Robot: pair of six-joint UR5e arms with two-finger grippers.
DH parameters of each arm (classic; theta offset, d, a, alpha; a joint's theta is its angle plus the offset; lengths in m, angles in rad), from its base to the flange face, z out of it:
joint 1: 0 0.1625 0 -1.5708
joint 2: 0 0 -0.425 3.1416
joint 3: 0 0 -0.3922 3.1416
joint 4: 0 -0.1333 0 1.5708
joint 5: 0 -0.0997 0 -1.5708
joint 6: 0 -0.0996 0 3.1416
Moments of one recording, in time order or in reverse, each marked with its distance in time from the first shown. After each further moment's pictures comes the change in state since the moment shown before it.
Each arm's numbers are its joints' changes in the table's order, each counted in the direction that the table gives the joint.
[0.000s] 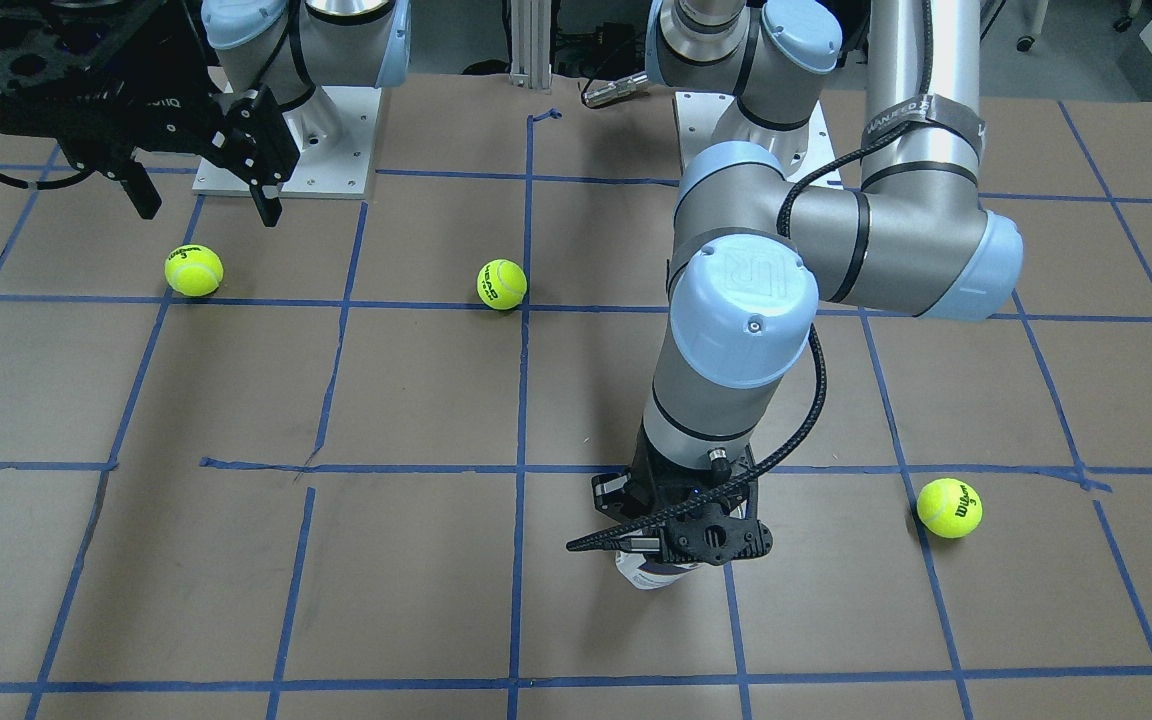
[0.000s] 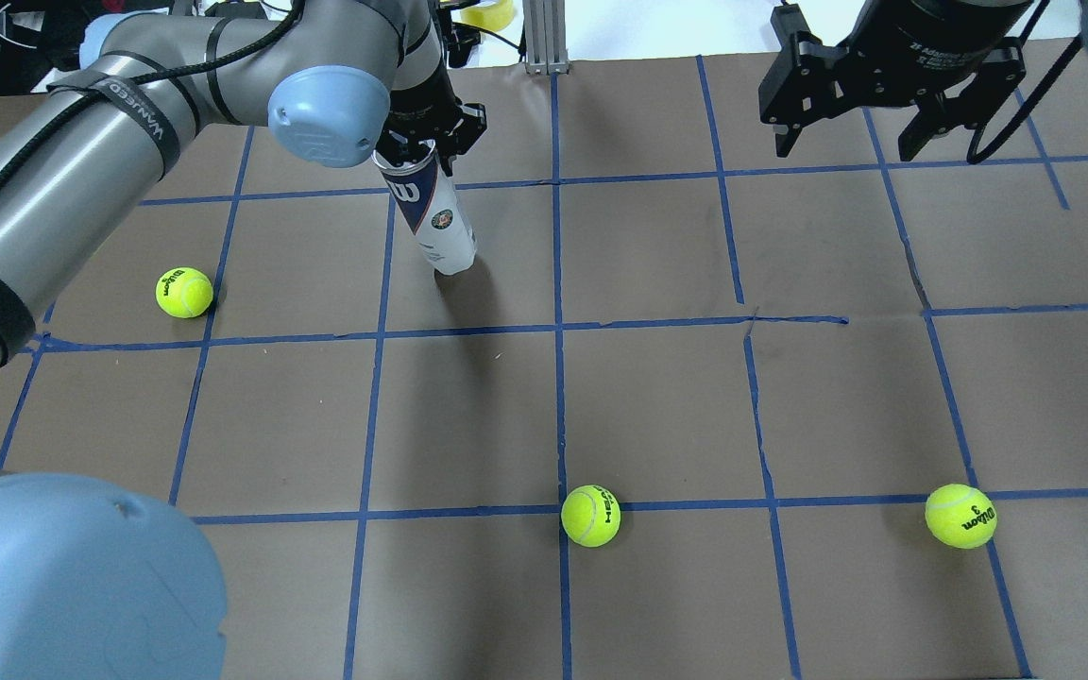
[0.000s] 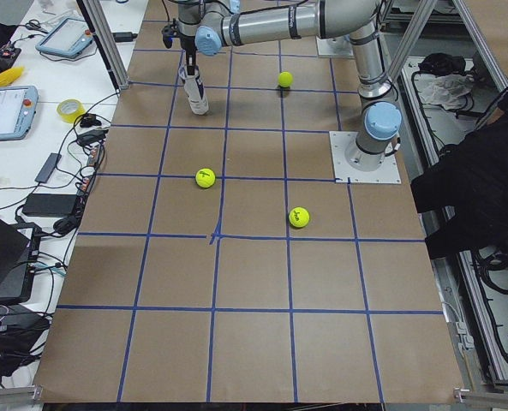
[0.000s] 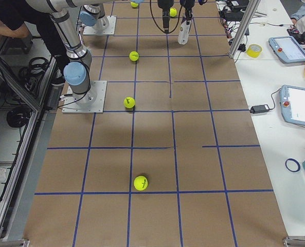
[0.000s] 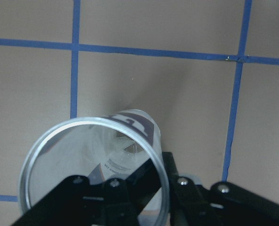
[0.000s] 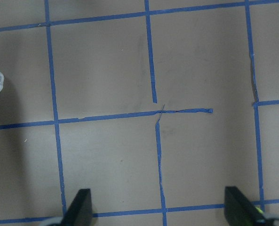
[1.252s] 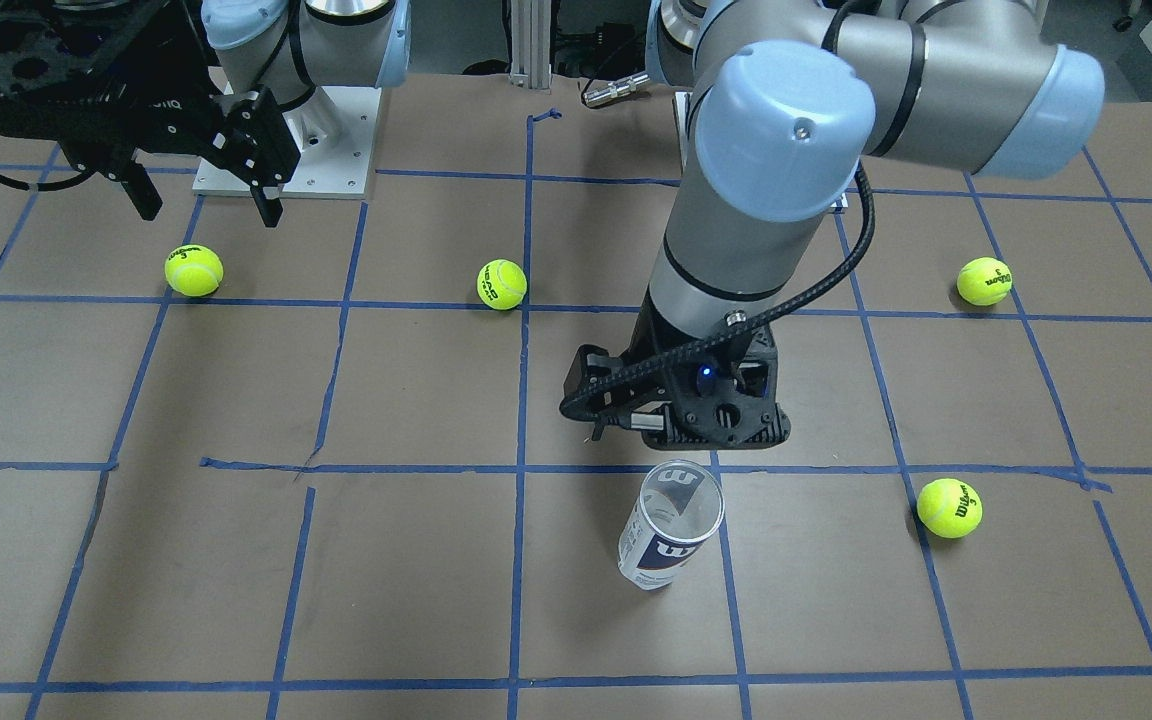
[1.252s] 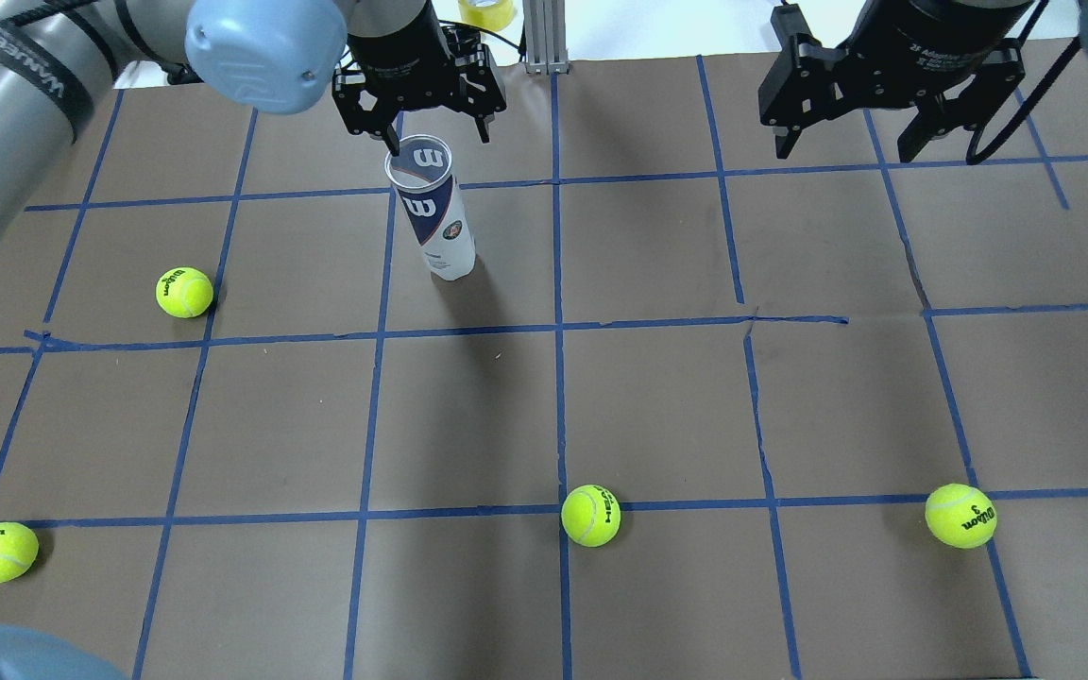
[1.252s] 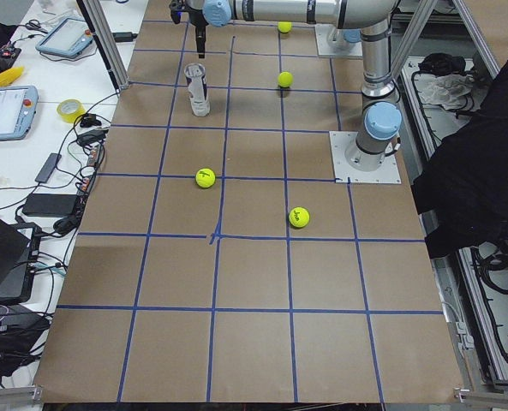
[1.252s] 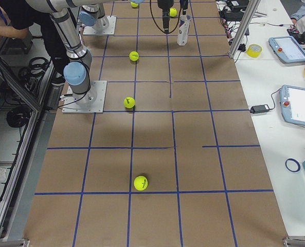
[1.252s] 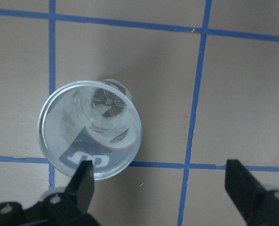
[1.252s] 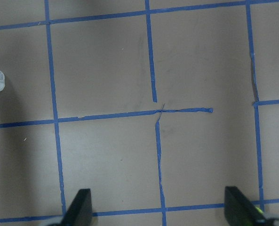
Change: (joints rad) left arm -0.005 -0.146 0.070 0.252 0.053 -0.033; right arm 0.000 0.000 0.002 -0.002 0.000 0.004
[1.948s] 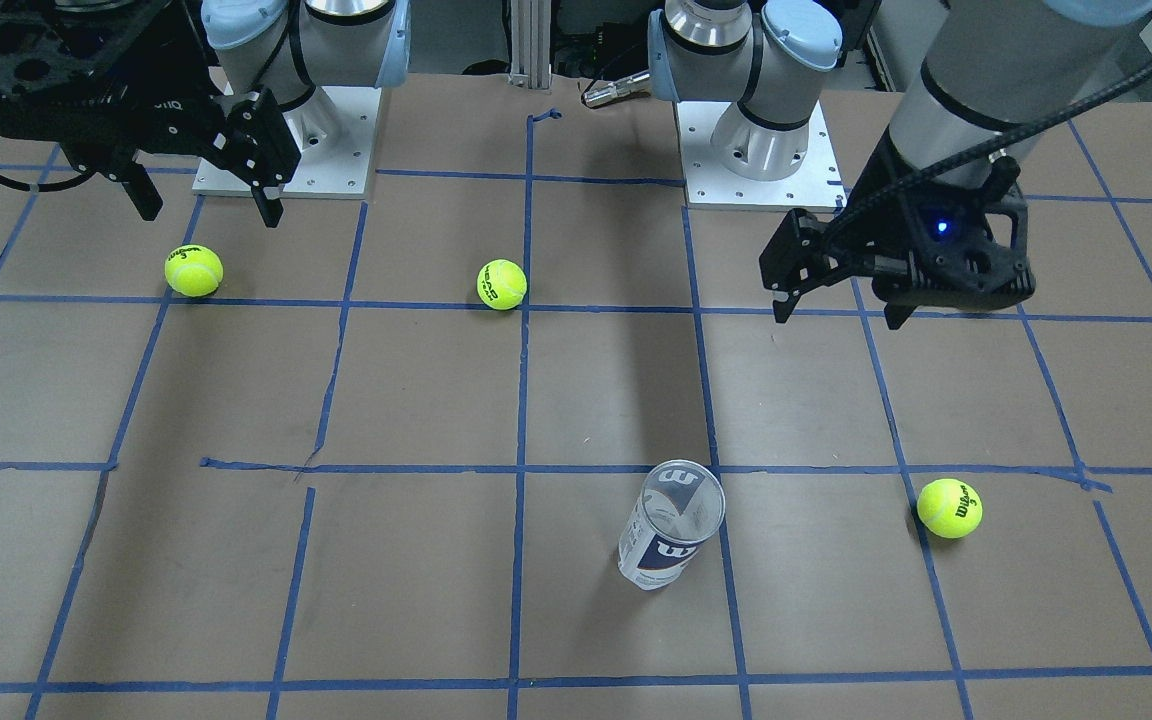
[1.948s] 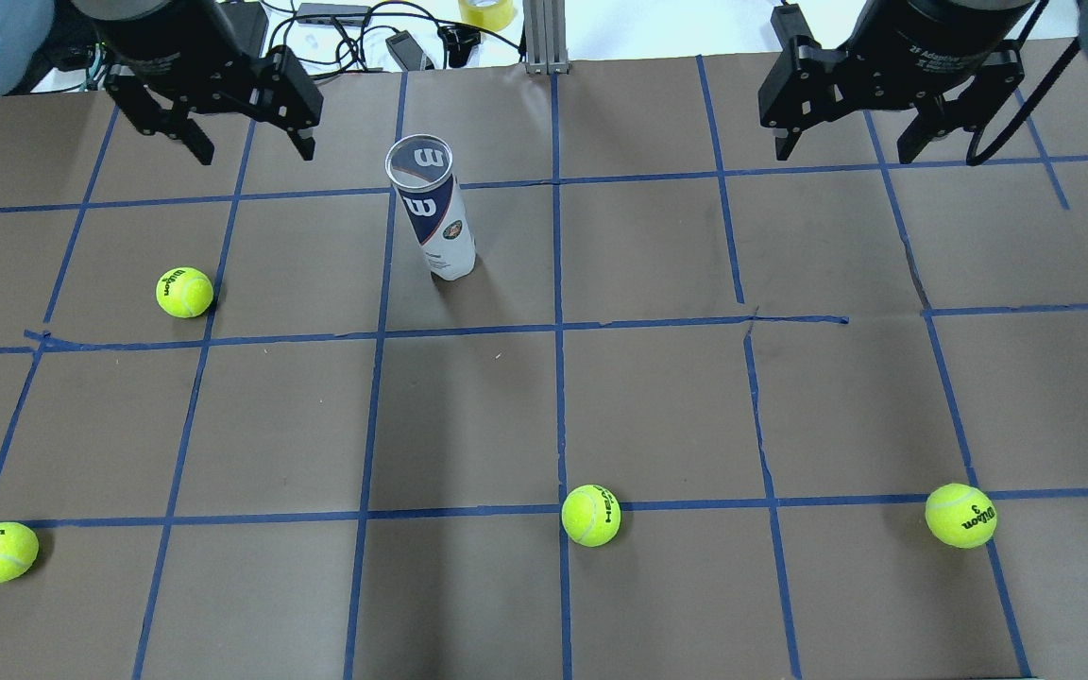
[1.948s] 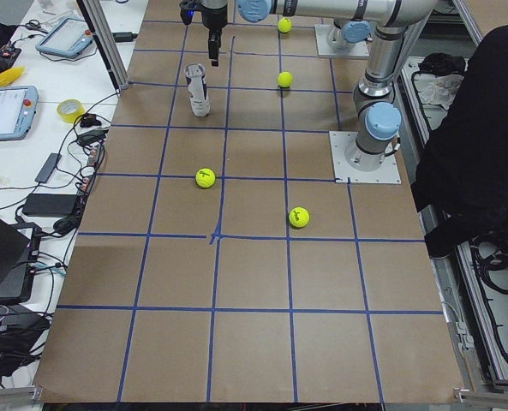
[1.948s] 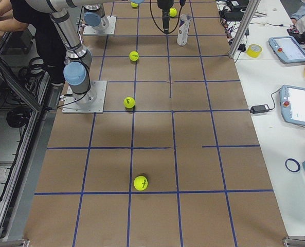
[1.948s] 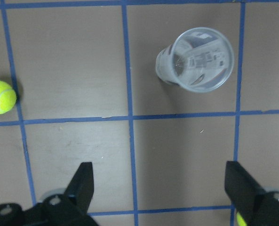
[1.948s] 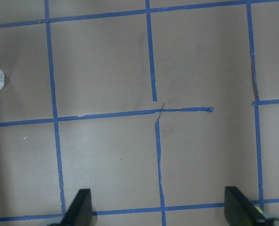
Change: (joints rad) left arm 0.223 -0.256 -0.152 0.160 -0.025 -0.289; right arm 0.000 0.000 0.001 -0.001 0.000 0.004
